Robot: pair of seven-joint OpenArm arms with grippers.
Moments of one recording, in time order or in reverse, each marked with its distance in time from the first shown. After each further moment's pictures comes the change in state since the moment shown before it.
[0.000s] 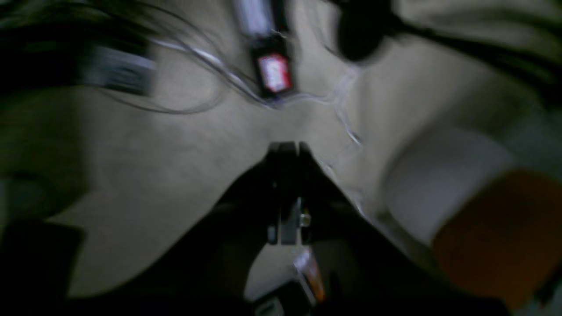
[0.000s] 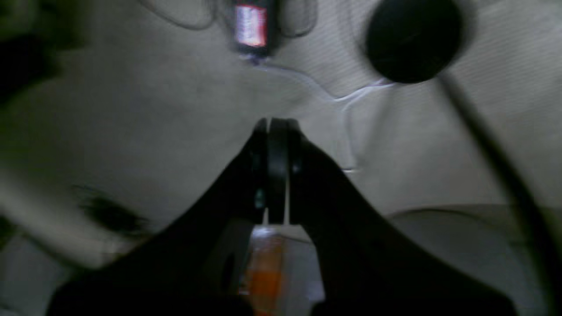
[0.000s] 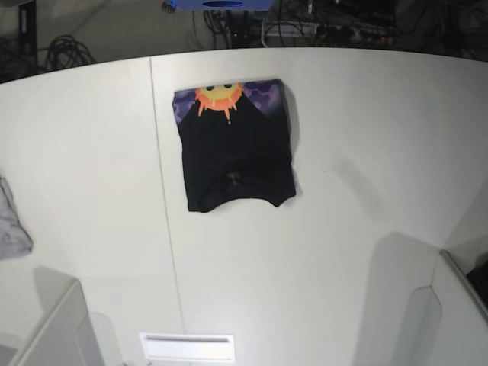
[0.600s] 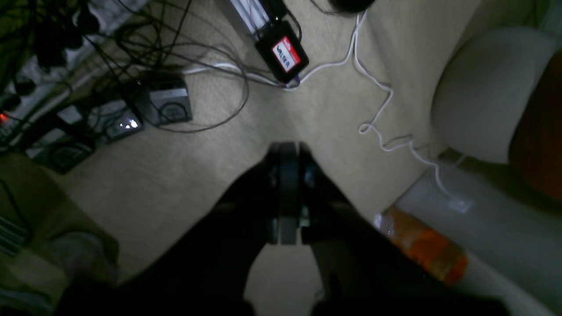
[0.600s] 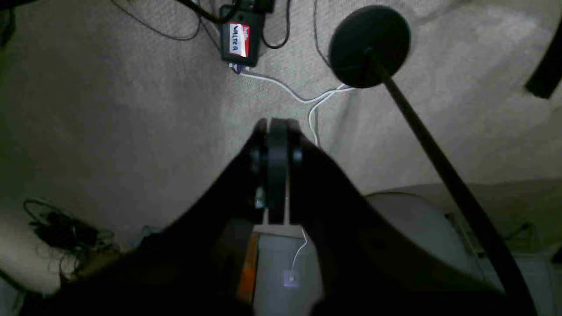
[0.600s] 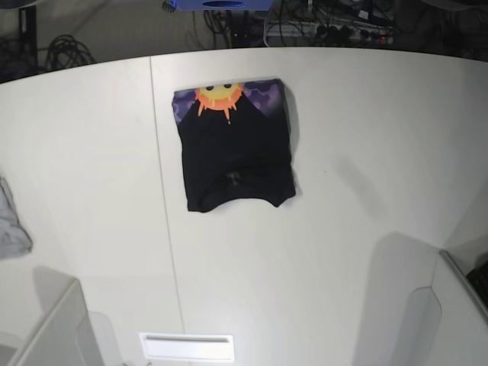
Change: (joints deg) left arm 13.0 -14.1 12.1 27.7 0.2 -6.1 0.1; right arm -25.6 -5.6 -0.4 60.2 -9.6 -19.3 -33.4
